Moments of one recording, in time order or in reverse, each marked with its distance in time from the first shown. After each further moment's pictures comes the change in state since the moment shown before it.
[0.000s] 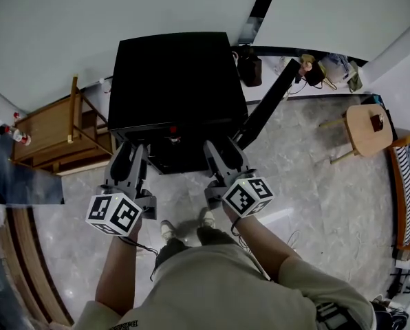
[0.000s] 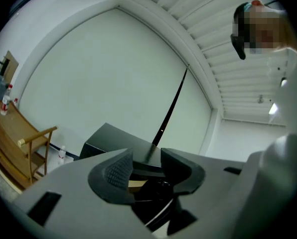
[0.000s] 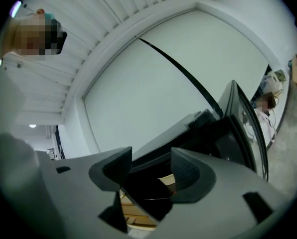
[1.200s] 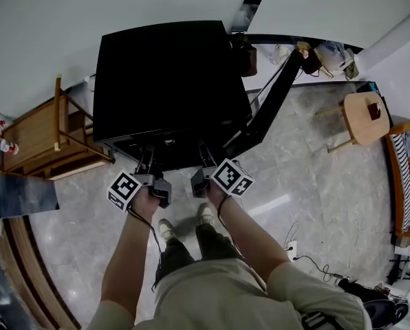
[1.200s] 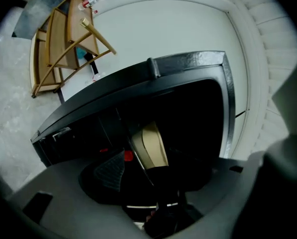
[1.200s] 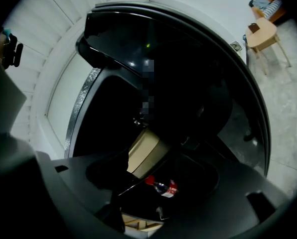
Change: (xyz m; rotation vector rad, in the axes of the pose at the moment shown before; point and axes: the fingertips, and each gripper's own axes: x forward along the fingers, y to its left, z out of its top) left arm 0.081 0.111 -0.173 -0.839 0.084 0.107; right arm 0.052 -0.125 -0.113 0.355 0.034 -0.251
